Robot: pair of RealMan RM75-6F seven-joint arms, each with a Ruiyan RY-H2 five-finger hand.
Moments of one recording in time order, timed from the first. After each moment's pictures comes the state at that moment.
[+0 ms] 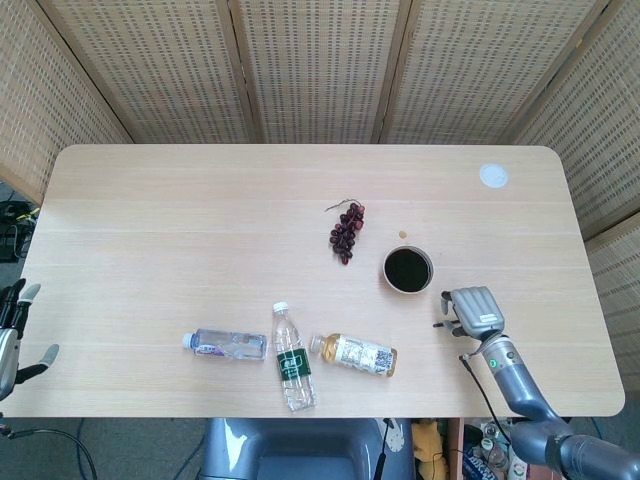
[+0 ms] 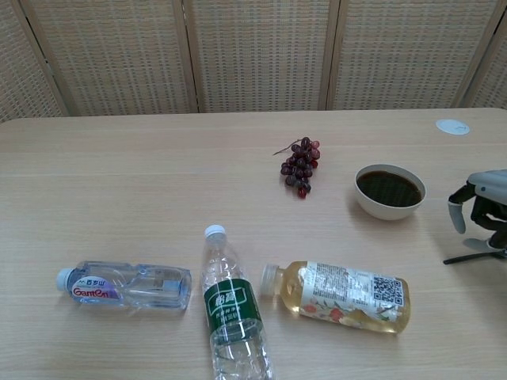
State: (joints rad) left arm -0.05 -1.20 -0.05 -1.50 1.45 1.50 0.05; right arm 0.51 -1.49 0.09 -1.28 -1.17 0.91 -0.22
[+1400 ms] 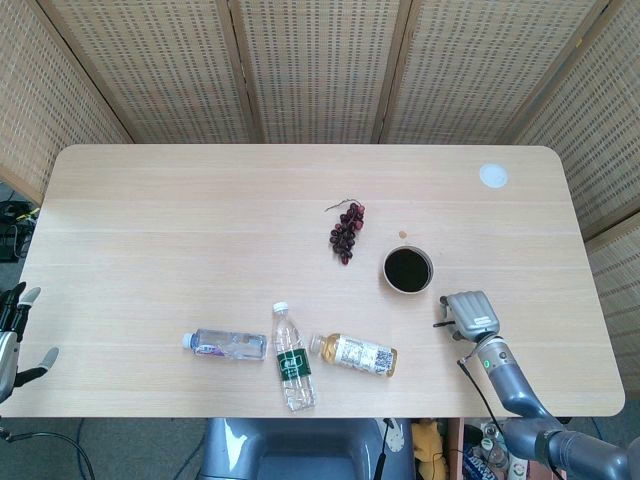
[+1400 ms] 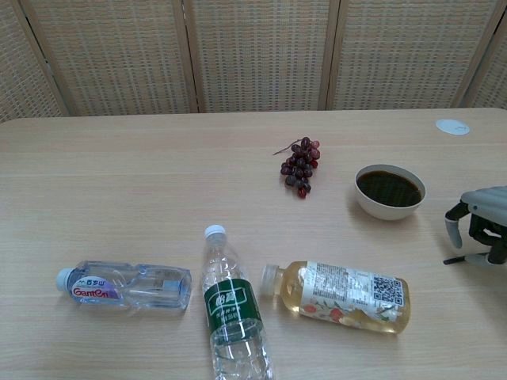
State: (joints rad) left arm -0.04 -1.20 -0.04 -1.50 1.45 1.49 0.03; right arm 0.53 -1.56 0.07 -1.18 -1.14 0.87 -0.28
